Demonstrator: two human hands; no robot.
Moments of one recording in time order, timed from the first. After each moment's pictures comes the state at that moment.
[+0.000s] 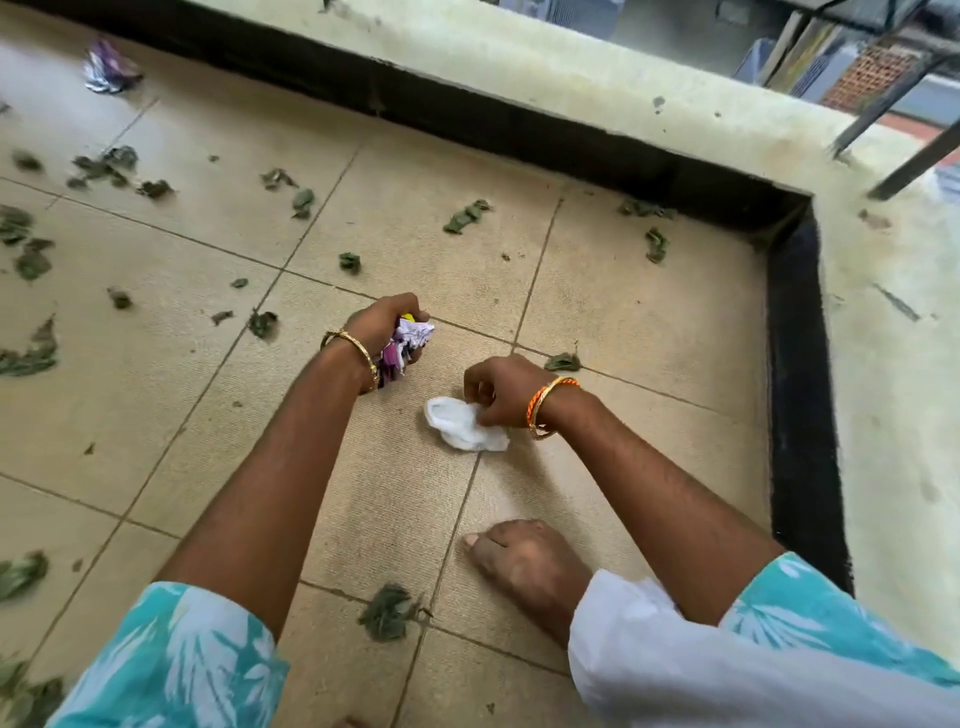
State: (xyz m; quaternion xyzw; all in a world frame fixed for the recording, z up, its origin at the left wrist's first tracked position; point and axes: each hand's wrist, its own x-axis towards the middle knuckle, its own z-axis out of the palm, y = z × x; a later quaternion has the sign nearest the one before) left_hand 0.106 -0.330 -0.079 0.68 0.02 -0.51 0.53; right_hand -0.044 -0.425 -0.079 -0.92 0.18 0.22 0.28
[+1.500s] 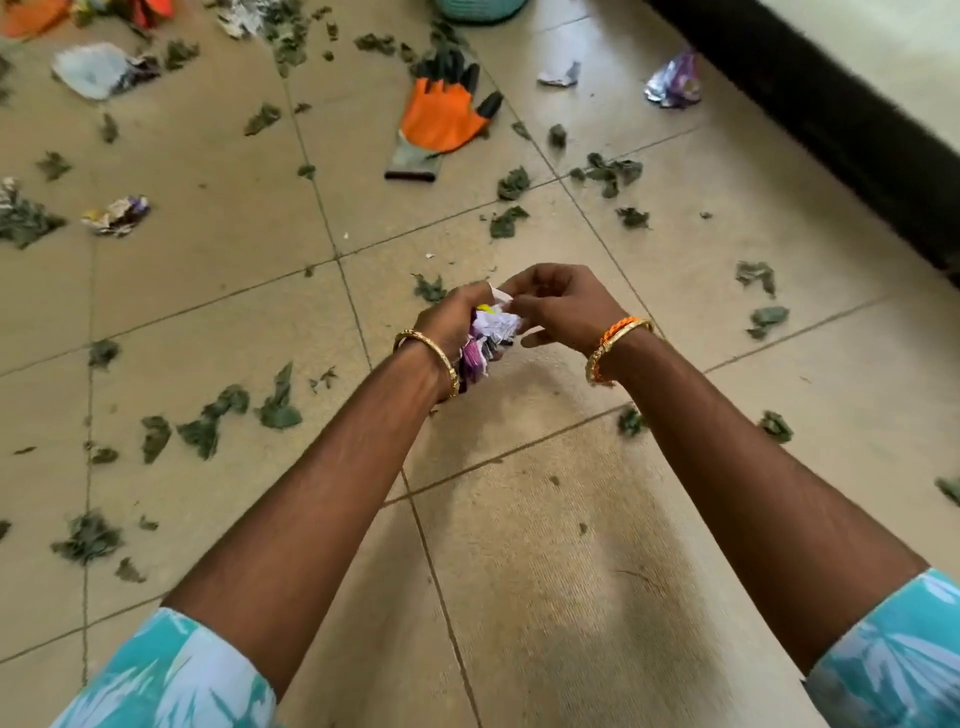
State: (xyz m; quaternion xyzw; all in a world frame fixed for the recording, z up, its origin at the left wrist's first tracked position) left_hand 0.272 -0.127 -0.084 0.58 0.28 -0.23 0.73; right_hand 0.285 -0.255 -0.070 -0.75 0.02 0.23 0.61
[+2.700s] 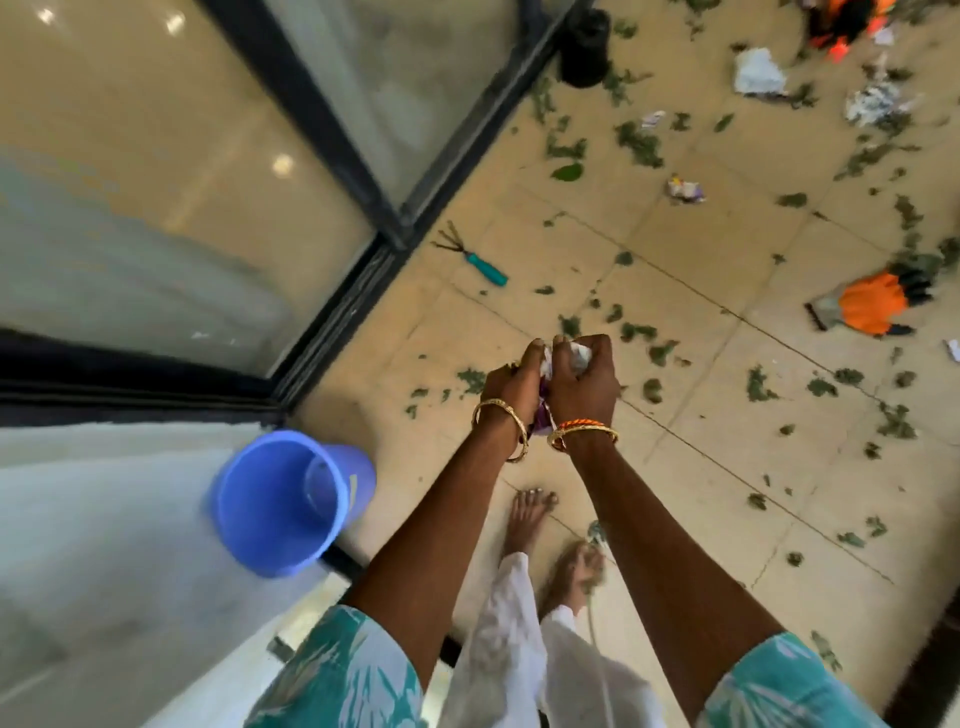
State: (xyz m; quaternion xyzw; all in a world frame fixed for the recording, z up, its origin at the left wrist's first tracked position) left_hand -0.098 0.070 0.362 0.35 0.67 0.08 0.65; right_hand -0.046 0.035 0.356 -0.81 -0.09 0.29 0.50
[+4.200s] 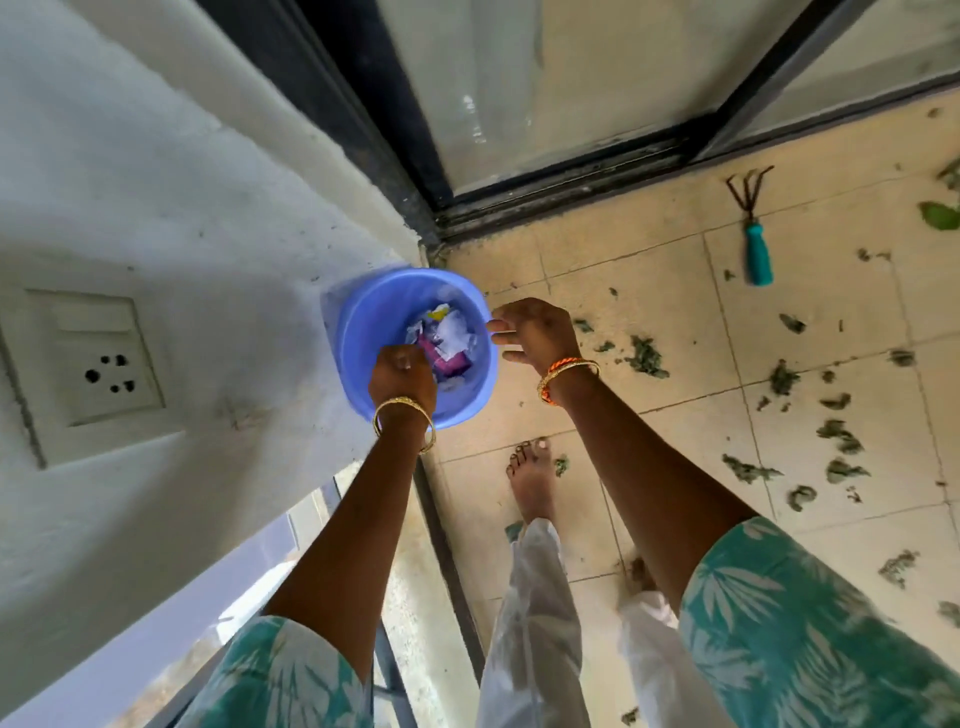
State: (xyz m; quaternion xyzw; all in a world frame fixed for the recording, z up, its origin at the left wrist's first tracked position) left_hand -0.467 0.101 0.247 0.14 0.90 0.19 0.37; right_hand -0.338 0.169 0.239 -0.64 -0.23 0.71 0.17
